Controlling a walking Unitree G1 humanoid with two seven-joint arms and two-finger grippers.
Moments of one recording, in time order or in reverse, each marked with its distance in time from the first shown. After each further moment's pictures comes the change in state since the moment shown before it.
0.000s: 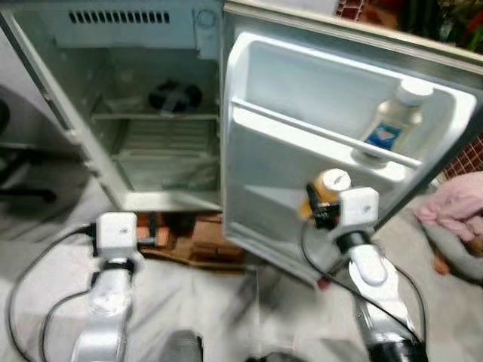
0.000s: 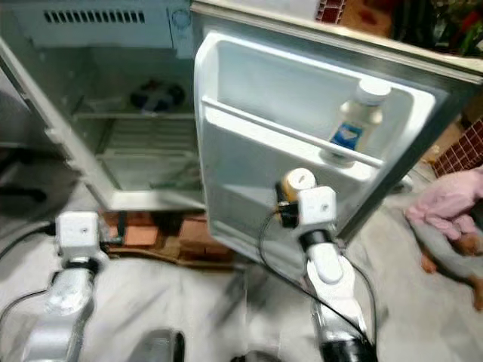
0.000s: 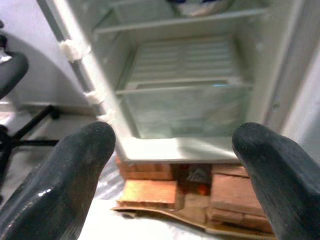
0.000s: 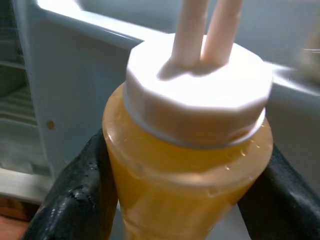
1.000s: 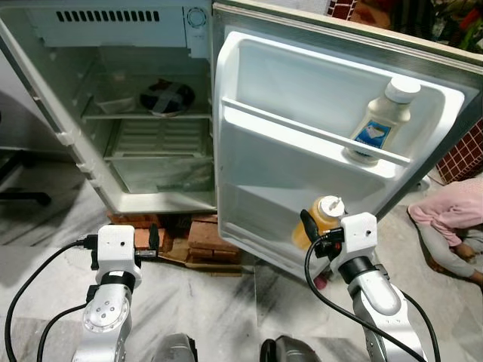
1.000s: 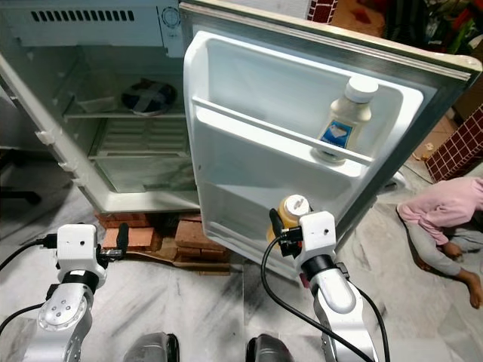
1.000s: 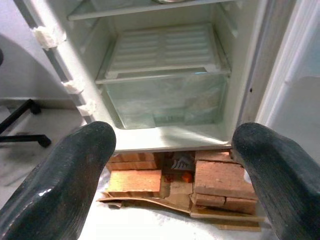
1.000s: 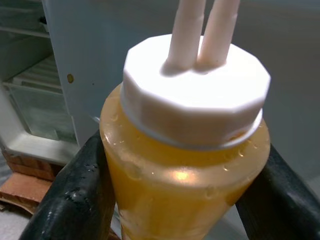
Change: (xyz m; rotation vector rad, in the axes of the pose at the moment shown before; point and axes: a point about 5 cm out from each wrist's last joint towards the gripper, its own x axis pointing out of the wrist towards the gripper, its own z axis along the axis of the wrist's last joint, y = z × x) left arm -0.017 -0.001 -0.009 -0.018 0.036 -0.062; right arm -0.039 -0.004 -0.022 0.045 0.119 0.074
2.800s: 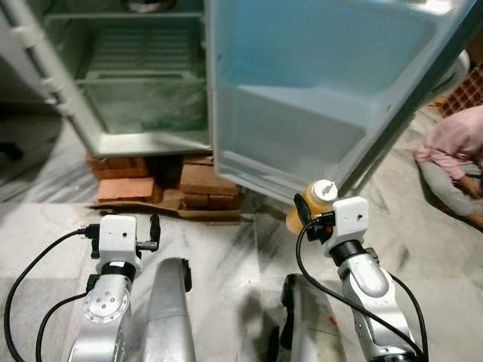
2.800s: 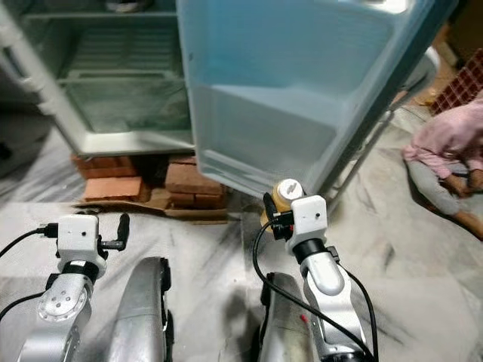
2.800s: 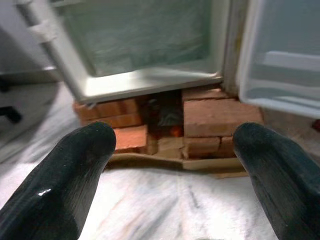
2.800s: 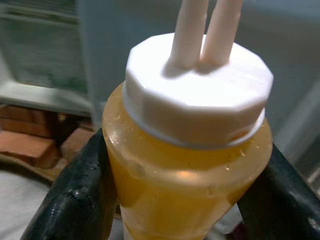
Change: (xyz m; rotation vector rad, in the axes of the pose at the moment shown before) left arm 0.004 -0.003 0.011 0.033 -0.035 -0.020; right arm 0.019 0.005 0.014 -0.016 -0.051 -0.020
